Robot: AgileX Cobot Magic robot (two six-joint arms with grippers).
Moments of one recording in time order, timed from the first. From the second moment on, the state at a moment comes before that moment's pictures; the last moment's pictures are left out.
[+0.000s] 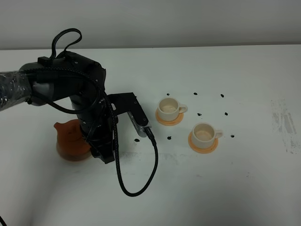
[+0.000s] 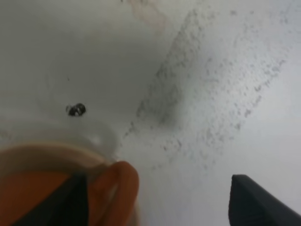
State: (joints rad) left arm -0.52 1.97 -1.31 -0.04 0.90 0.68; right arm -0.19 -0.01 -0.52 0.00 1.11 -0.06
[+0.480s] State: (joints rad) left arm -0.52 1.97 -1.31 -0.07 1.00 0.68; right arm -0.19 -0.01 -0.52 0.00 1.11 -0.06
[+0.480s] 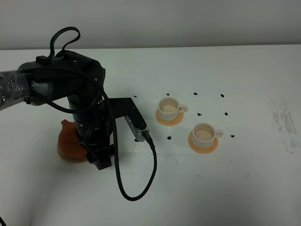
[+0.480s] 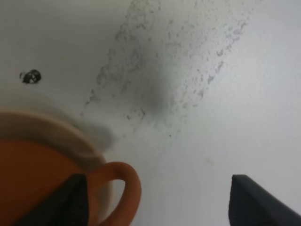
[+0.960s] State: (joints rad) left arm -0.51 1.93 -1.31 -0.07 0.97 0.68; right arm -0.19 -0.01 -0.52 0.00 1.11 -0.06
